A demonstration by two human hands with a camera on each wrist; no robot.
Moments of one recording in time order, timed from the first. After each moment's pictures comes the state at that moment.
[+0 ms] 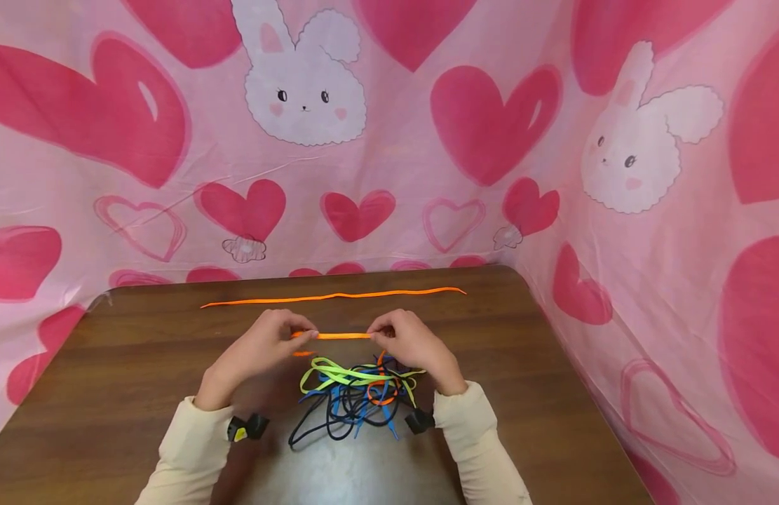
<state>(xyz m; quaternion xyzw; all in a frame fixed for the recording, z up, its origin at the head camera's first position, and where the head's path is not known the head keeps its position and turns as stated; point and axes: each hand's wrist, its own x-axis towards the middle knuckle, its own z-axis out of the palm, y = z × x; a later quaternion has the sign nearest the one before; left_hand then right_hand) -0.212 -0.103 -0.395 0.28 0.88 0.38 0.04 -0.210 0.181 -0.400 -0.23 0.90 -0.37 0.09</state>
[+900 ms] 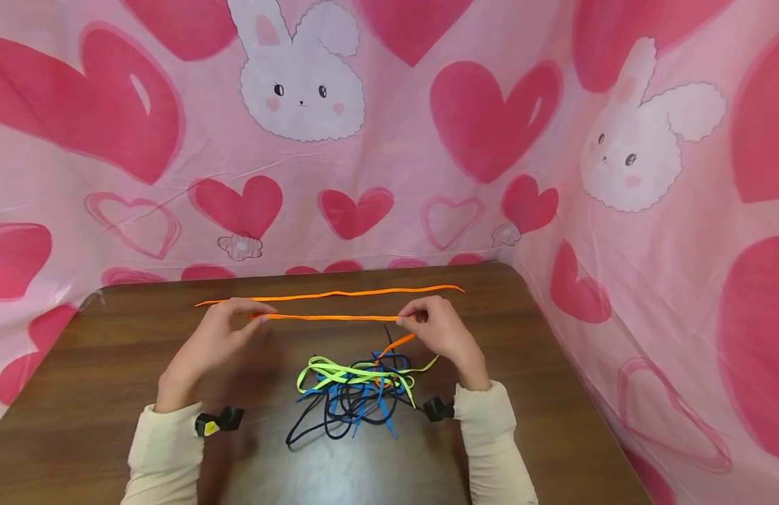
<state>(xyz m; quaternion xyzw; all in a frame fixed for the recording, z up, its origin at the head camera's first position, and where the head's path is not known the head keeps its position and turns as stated) -0.216 -0.158 -0.398 0.21 0.90 0.38 -0.06 -0.211 0.220 -0.394 -0.15 0.91 -0.40 0.01</state>
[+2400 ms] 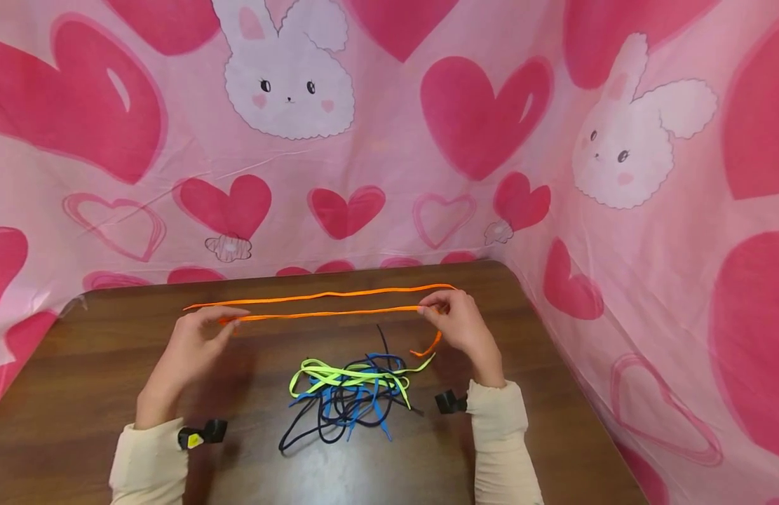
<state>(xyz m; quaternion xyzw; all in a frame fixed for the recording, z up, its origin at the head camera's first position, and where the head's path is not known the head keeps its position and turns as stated) -0.218 -0.178 -0.423 0.18 0.89 0.40 -0.13 -0.214 0.256 -0.395 -0.08 0.91 -0.39 -0.05</state>
